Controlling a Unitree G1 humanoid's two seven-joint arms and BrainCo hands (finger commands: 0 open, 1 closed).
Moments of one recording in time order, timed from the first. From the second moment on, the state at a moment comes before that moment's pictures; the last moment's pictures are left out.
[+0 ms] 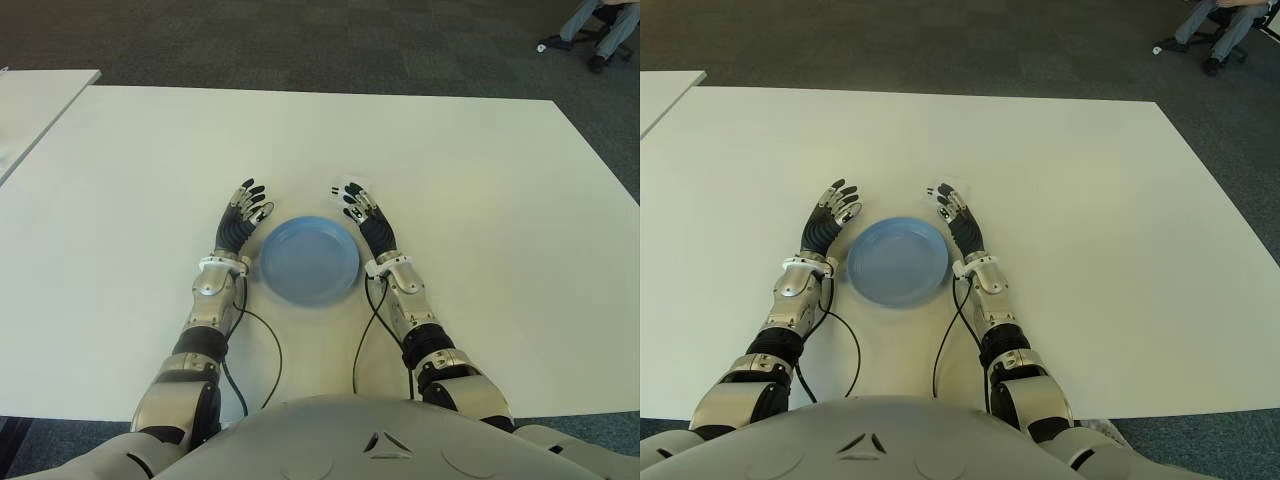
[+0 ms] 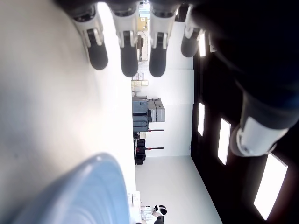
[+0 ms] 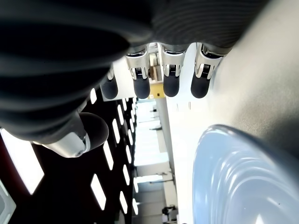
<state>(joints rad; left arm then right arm) -0.20 0.09 0.10 0.80 -0.06 -0.48 -0.14 -0.28 0.07 0.02 0.80 0.12 -0.47 0.20</state>
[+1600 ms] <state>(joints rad) -0.26 0.09 0.10 0.89 -0.06 -0.50 -0.13 -0.36 -0.09 -0.01 0.16 -0.12 -0.13 -0.08</state>
